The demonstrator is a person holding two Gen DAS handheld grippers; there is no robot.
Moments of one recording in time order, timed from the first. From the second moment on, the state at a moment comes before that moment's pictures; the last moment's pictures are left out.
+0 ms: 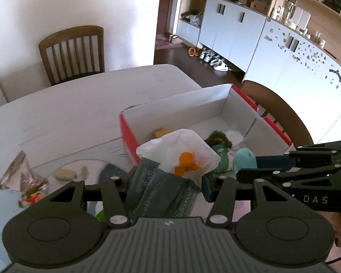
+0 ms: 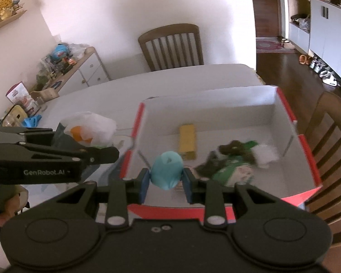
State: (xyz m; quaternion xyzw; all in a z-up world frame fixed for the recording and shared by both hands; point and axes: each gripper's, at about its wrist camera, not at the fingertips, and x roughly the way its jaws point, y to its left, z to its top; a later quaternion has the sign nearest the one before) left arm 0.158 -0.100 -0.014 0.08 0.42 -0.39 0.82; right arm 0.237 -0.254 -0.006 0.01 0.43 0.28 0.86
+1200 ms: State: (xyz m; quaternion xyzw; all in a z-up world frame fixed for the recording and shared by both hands) left arm 0.214 -0.283 -0.102 0.20 0.50 -0.36 0.76; right arm 0.313 -0.304 -0.071 -0.07 0.49 0.23 0.84
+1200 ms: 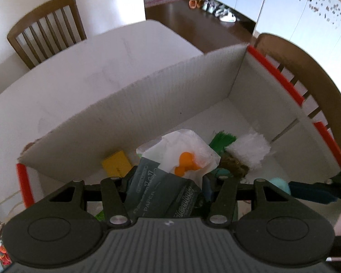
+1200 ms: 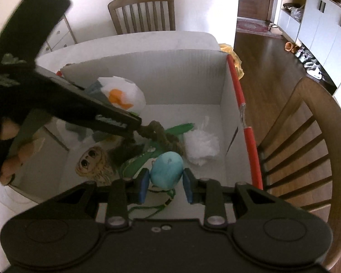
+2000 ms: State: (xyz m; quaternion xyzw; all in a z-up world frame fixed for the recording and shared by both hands) left arm 0.202 -0.266 -0.095 0.20 0.48 -0.39 0.76; right arm 0.307 -0.309 -0.065 -0.06 0.49 0.24 0.84
